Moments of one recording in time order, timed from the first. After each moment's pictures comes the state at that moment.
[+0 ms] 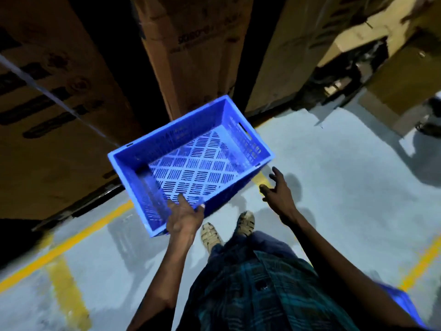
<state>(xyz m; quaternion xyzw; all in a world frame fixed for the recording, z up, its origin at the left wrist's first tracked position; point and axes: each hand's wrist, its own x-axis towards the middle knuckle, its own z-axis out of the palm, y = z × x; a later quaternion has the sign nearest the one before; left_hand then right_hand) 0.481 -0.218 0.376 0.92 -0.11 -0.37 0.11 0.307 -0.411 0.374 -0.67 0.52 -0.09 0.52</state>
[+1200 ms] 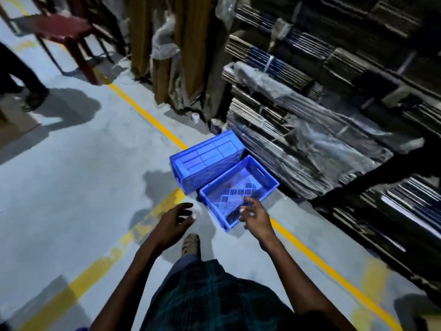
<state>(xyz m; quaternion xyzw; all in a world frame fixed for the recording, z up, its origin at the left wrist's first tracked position) -0.101 -0.278 0.403 0.26 -0.79 -0.55 -0.10 -0.233 -0.049 0.354 0.00 0.81 -0.53 0.26</state>
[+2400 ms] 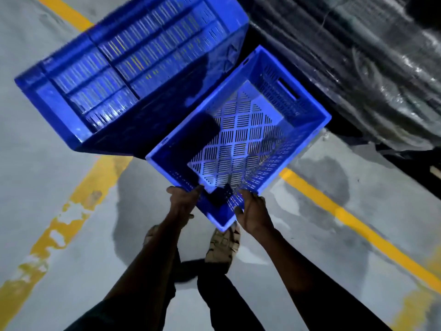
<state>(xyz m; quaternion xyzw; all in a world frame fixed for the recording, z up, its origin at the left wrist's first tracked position) -0.413 -0.232 -0.227 0.62 -0.52 -0.52 -0.27 -0.441 -0.039 -0.213 -0.02 0.90 -0.18 0.40</state>
